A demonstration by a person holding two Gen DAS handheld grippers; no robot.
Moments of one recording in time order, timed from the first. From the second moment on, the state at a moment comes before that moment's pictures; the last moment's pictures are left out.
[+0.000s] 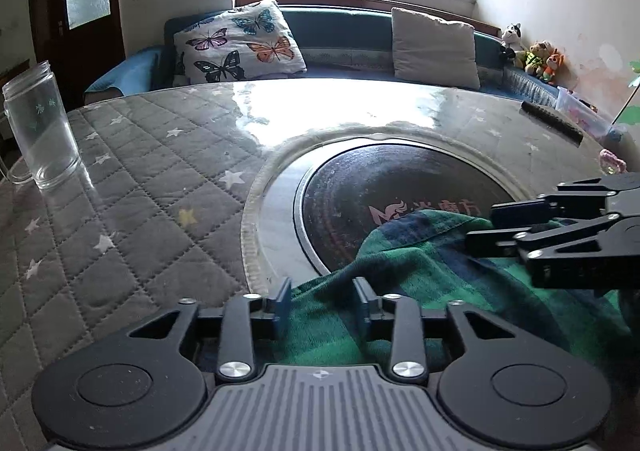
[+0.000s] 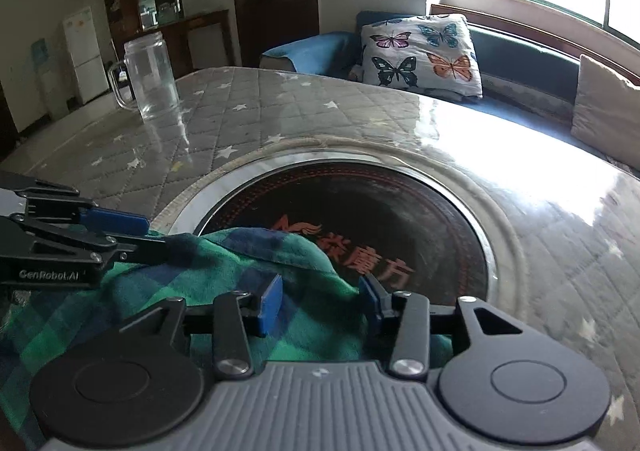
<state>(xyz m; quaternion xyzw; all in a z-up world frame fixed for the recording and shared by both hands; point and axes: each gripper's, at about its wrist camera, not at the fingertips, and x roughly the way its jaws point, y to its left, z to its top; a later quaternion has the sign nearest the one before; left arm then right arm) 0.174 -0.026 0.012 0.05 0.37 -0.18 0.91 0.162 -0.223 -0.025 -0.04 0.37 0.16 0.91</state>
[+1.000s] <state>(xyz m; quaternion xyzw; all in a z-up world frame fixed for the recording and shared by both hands) 0.183 -0.042 0.005 0.08 0.37 -0.13 0.92 0.125 -0.199 -0.024 -0.14 0.33 0.13 0.92</state>
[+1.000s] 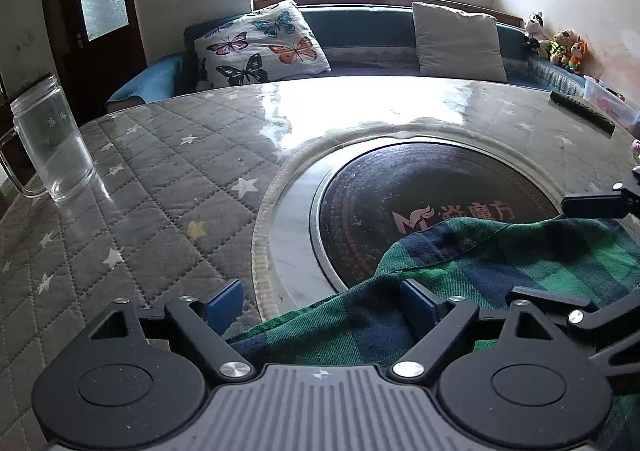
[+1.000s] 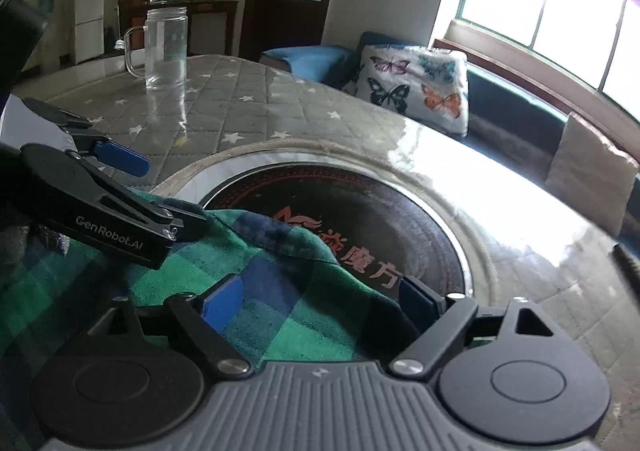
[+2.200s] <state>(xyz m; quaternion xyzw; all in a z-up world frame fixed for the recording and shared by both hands) 0.188 -0.035 0.002 0.07 0.37 -0.11 0.92 0.068 -0.194 -0.028 -0.13 0.35 0.16 0.91</state>
